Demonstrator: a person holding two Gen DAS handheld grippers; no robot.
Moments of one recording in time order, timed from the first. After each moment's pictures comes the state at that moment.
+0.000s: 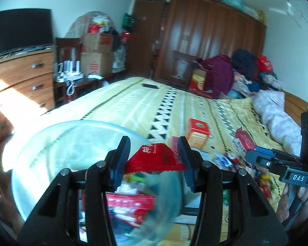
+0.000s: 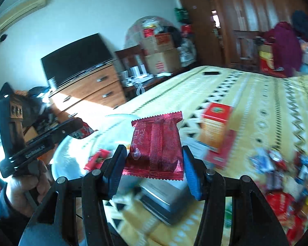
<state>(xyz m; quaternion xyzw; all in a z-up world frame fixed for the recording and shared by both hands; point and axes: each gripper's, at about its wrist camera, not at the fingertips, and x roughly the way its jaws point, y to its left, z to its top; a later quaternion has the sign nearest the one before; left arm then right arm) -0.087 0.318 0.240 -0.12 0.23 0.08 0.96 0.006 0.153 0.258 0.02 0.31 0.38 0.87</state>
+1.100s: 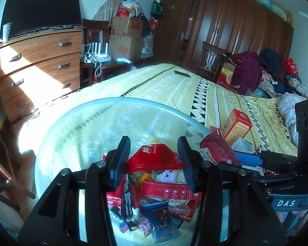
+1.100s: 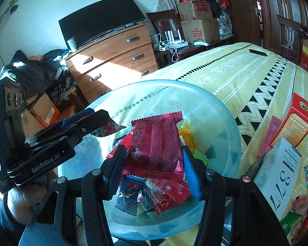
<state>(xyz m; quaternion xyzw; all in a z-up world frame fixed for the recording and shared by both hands) -0.103 0.388 0.203 -0.14 0.28 0.14 0.94 0.017 0.328 0.192 -0.05 0.39 0.46 0.80</state>
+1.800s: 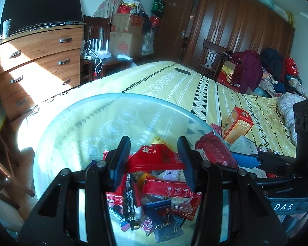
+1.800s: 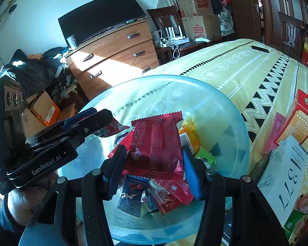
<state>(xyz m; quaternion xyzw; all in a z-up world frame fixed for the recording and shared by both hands) -0.102 0.397 0.198 -0.15 0.29 0.14 0.94 0.013 0.340 0.187 -0.05 0.40 0.46 0.79</state>
